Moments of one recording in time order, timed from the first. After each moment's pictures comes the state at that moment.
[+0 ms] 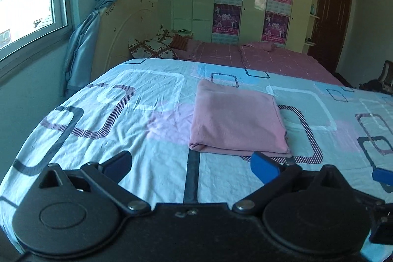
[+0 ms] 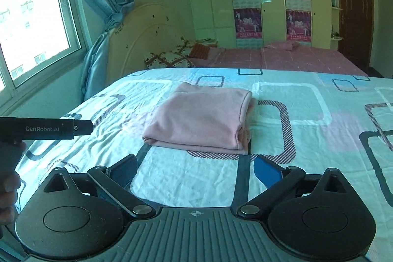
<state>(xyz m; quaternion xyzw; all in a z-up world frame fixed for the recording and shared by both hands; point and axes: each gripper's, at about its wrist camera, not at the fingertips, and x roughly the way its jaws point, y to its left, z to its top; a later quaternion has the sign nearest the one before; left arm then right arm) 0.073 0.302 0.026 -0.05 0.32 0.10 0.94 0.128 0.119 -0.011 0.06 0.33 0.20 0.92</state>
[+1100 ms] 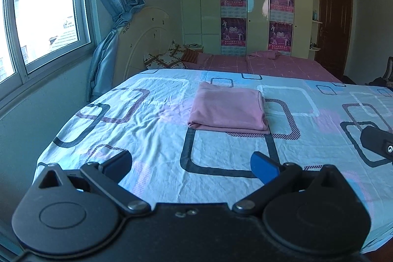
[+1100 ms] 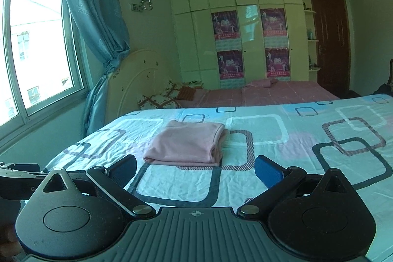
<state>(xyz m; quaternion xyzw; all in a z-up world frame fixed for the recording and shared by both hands) -0.065 0.216 0.059 -0.01 0.29 0.13 0.95 -0.024 0.045 0.056 0.08 0.23 0.16 0.96</state>
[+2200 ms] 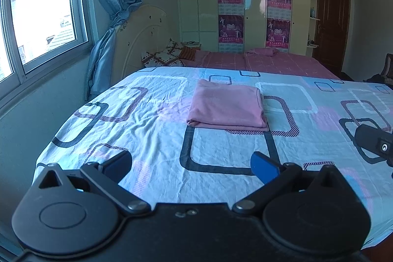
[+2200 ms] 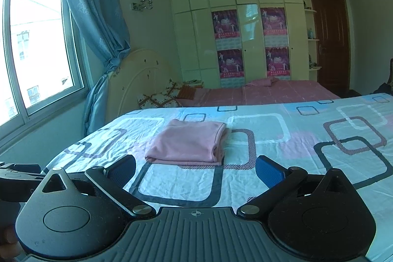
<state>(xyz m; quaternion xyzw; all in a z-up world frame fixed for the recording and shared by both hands) -0.066 0.217 0.060 0.00 0.30 0.13 0.95 -0.023 0.047 0.055 0.08 0.23 0.16 0.96</state>
